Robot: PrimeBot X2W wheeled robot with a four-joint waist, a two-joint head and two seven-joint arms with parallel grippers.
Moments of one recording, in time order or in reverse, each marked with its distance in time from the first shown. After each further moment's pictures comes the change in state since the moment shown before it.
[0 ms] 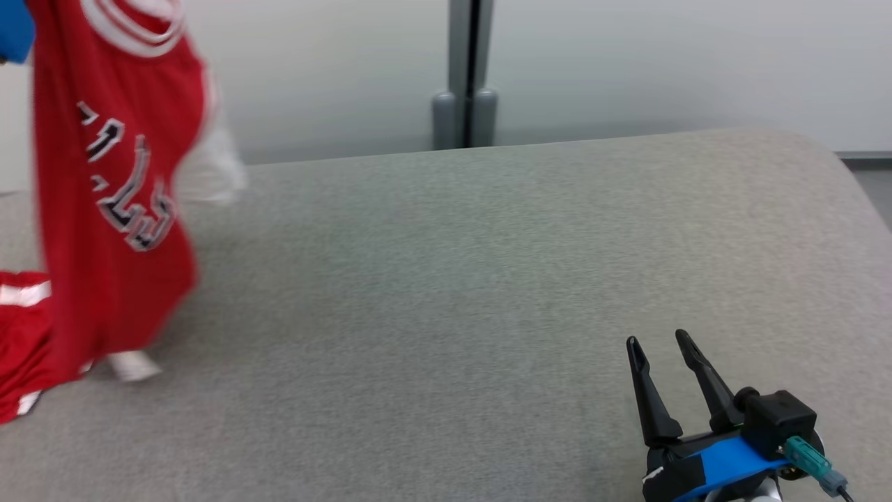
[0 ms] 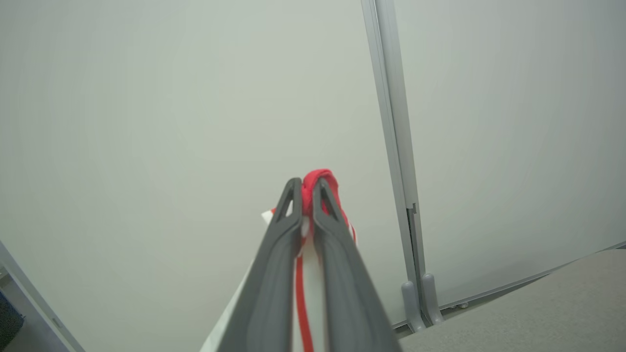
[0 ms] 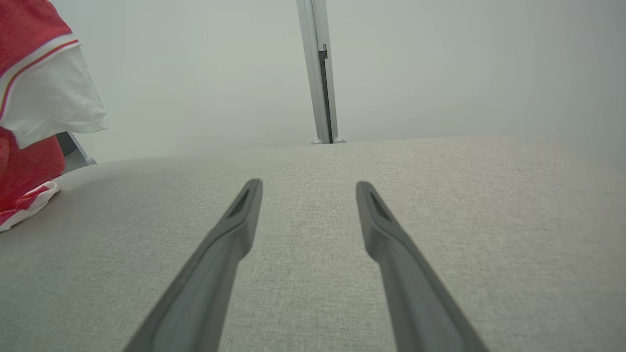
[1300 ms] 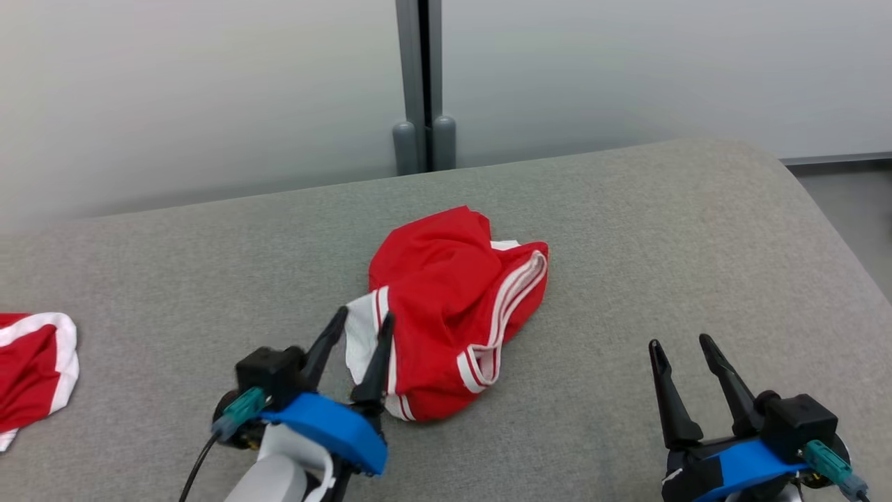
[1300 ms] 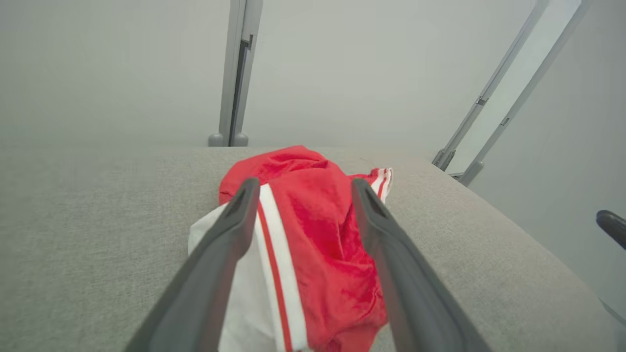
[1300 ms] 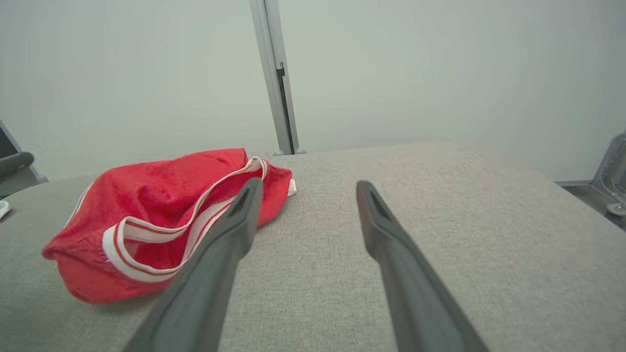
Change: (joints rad) left arm 0.755 -0.441 -0.231 0.256 -0.071 0.052 -0.683; right arm 0.030 0.000 -0.052 -0.030 -0.027 0.000 0.027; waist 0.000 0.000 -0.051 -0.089
